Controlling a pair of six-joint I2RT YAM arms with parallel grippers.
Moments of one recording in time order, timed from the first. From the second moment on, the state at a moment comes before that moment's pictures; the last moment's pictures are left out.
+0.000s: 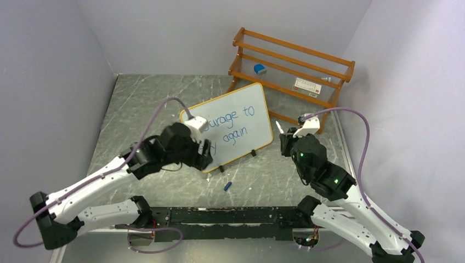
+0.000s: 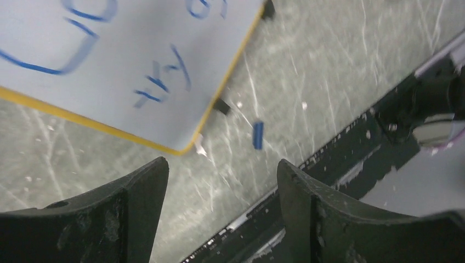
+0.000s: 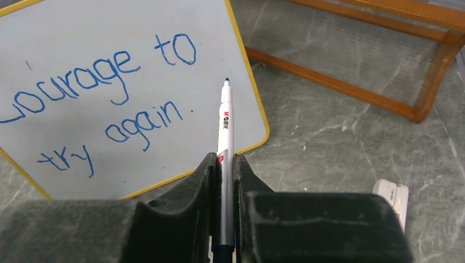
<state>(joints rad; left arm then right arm) -0.85 0.97 0.99 -0.65 -0.04 -0.36 0.79 0.61 0.79 -0.51 0.60 0.34</state>
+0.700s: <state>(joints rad) -1.30 1.46 0.98 -0.61 -0.30 -0.56 0.79 0.60 0.79 -0.54 0.64 0.35</state>
